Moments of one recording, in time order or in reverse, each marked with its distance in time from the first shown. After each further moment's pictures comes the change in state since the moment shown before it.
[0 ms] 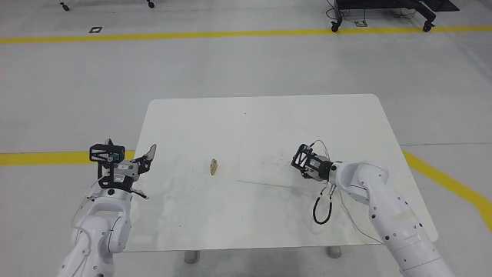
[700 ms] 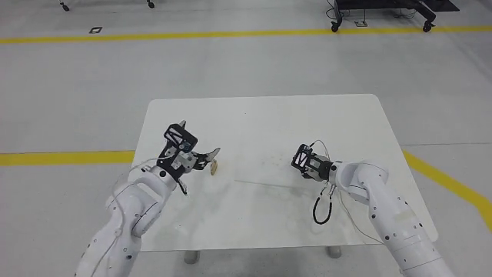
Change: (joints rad) left arm -0.269 -0.011 0.309 -0.064 0.117 -0.375 -0.284; right arm 0.000 0.000 0.000 0.000 0.000 0.000 0.000
